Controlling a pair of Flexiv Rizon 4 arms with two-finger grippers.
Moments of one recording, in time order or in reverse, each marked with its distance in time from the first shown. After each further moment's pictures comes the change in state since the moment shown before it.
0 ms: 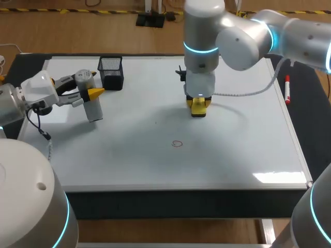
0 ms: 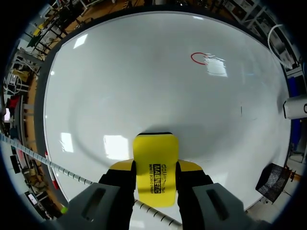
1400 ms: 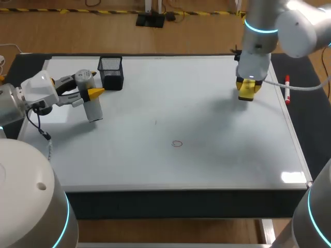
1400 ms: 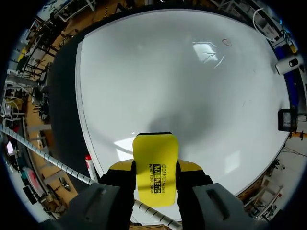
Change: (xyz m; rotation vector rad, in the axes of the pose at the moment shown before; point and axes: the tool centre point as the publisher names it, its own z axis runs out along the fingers) left arm 0.000 0.000 0.000 0.000 0.000 0.000; right arm 0.168 -0.053 -0.027 0.013 -0.012 0.232
